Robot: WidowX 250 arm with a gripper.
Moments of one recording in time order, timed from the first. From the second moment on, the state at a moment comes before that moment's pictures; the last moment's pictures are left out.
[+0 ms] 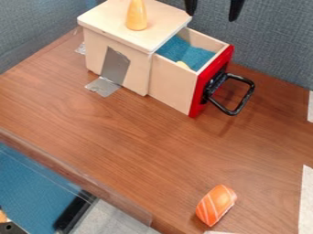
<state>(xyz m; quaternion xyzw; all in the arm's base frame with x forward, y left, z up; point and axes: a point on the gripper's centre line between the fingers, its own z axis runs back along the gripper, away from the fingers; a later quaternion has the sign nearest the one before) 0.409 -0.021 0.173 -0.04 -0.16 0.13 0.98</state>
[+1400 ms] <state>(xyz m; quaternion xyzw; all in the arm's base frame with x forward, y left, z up) 0.434 -0.136 0.078 0.05 -0.07 -0.01 1.00</state>
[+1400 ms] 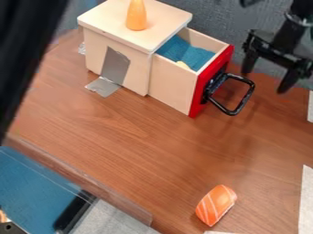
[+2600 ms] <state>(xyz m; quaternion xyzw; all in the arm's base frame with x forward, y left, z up) 0.429 -0.116 0.031 0.15 0.01 0.00 0.99</state>
